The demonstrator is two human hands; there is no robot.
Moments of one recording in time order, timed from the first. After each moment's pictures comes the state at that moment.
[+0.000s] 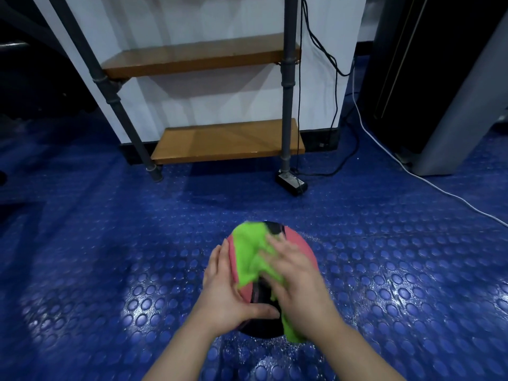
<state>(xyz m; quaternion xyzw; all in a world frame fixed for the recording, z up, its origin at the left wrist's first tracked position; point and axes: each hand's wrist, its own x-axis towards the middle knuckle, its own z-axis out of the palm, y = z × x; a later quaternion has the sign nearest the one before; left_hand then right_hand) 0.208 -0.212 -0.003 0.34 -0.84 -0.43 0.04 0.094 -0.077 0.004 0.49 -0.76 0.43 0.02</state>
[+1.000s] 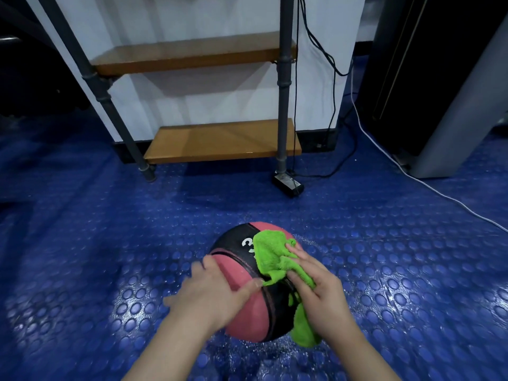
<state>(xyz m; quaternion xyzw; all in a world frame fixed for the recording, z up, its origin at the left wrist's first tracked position) 0.193 -0.209 0.046 0.46 -0.85 -0.23 -0.11 0.068 -0.053 -0.008 0.35 -0.72 0.58 -0.13</state>
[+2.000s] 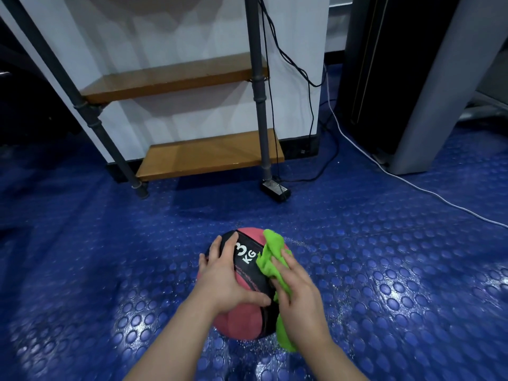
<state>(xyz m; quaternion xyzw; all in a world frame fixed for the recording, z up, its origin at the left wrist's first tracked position) 0.163 -0.199 0.046 0.35 -0.87 -0.33 -0.06 0.100 -0.050 -0.004 0.29 -0.80 0.52 -0.09</state>
